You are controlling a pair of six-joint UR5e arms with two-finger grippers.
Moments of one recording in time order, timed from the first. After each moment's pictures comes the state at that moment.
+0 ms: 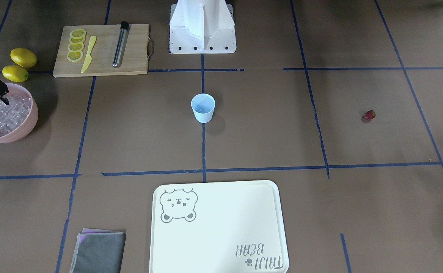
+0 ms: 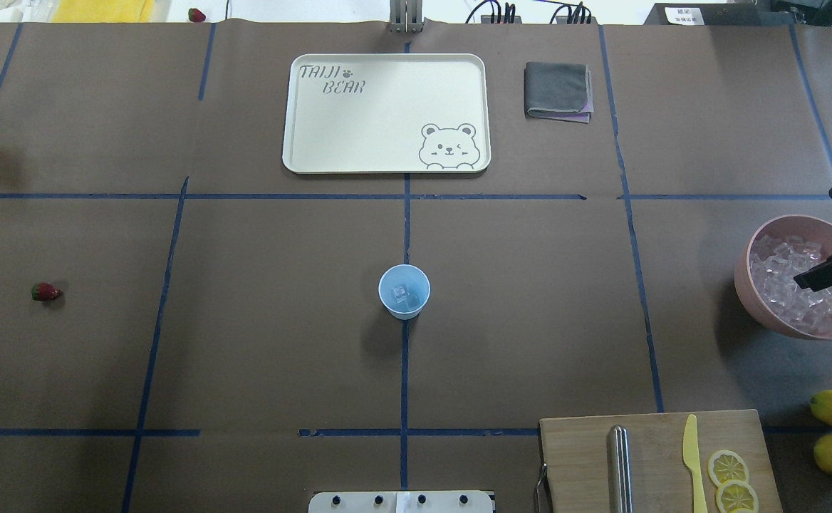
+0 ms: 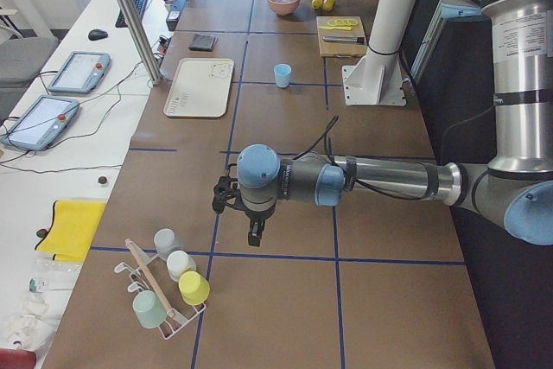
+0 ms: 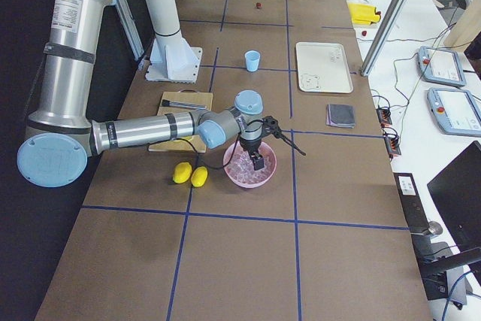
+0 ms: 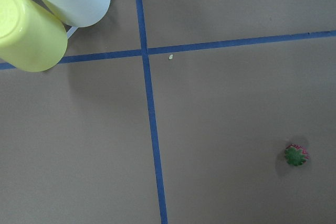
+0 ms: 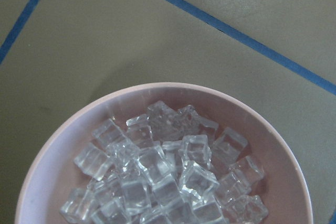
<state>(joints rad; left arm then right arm) -1.56 -1.41 -1.79 -1.62 -2.44 0.02 1.05 -1.77 1.88 -1.19 2.16 0.21</state>
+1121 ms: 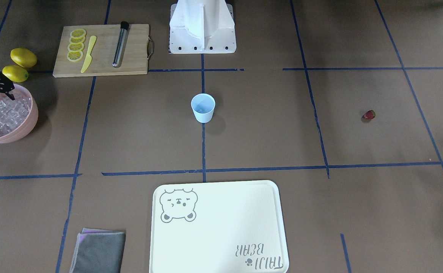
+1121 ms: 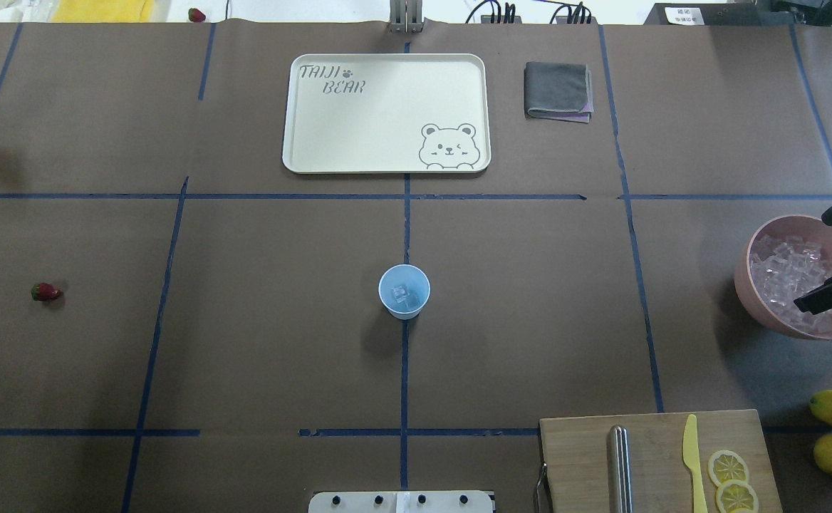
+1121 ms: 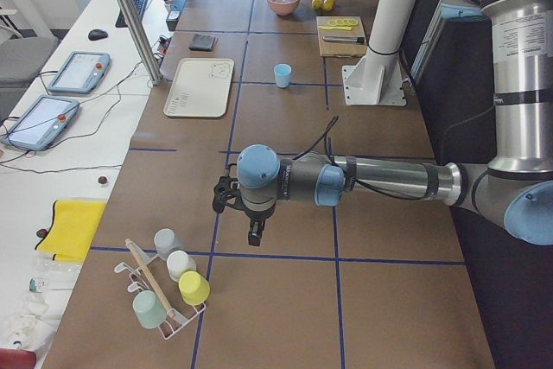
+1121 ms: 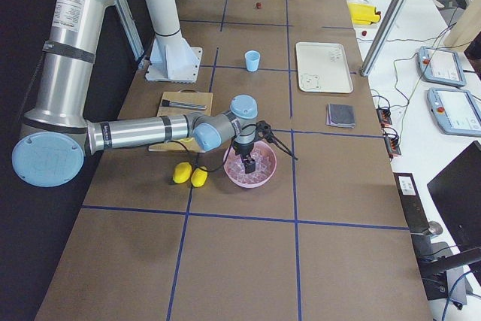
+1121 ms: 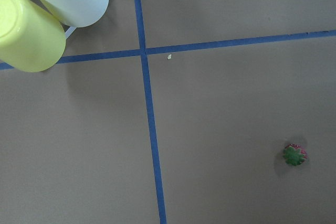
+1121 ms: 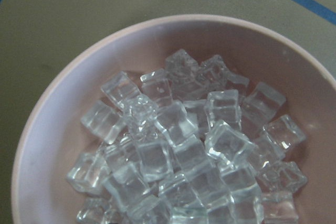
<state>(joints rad) -1.56 -1.41 -1.79 -1.62 -2.44 0.02 1.01 -1.81 1.88 -1.19 2.17 0.21</state>
